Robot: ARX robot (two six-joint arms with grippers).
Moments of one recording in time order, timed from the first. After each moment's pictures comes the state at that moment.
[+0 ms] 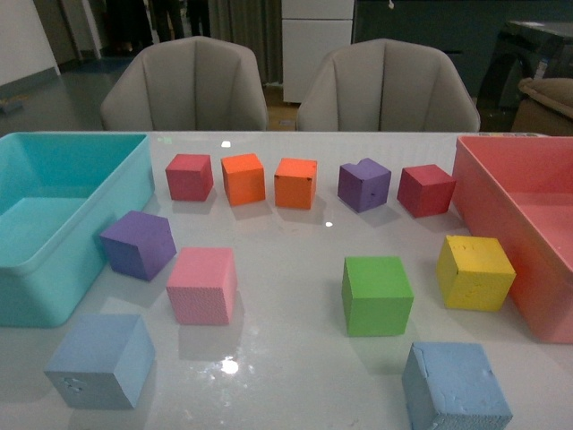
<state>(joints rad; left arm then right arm) 0.00 0.01 0.01 0.00 0.00 0.00 0.00 0.00 0.01 0.00 0.00 0.00</state>
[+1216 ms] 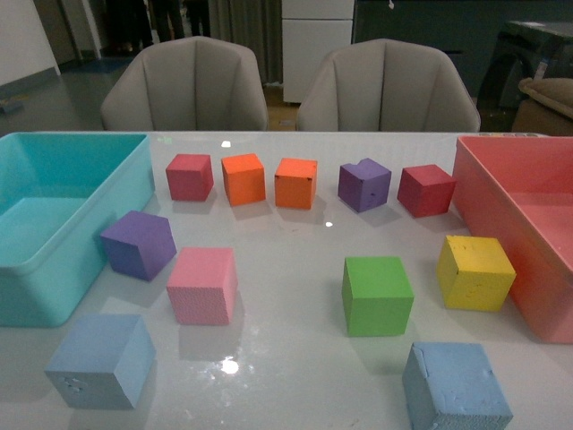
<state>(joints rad) 0.00 0.01 0.01 0.00 0.00 0.00 0.00 0.00 0.01 0.00 0.00 0.00</state>
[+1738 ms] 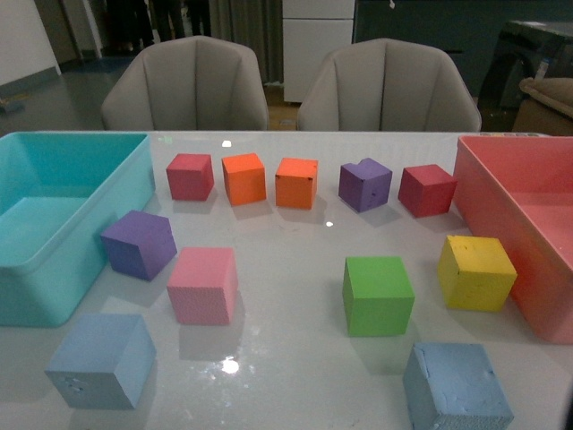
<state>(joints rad) 0.00 0.01 0.01 0.00 0.00 0.00 0.12 1.13 0.44 0.36 0.11 0.11</state>
